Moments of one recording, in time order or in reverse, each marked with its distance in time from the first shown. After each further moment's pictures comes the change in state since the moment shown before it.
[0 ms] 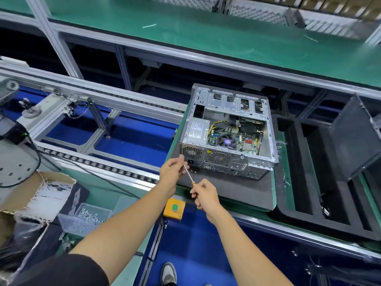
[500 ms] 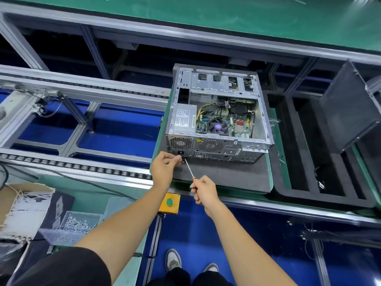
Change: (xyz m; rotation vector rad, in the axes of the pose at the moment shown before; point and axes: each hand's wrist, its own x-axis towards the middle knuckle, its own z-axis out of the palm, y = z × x) left_hand 0.032 -0.037 -0.004 0.484 0.032 0.320; right_hand 0.036 0.036 -0.012 0.097 0.122 0.122
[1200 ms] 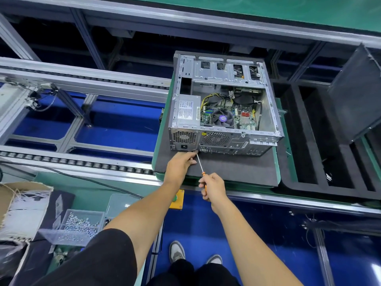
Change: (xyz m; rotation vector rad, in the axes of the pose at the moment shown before) left_hand 0.005 -0.017 0.018 0.578 -0.310 0.309; right_hand 0.018 0.014 -0.001 0.094 0.105 0.053
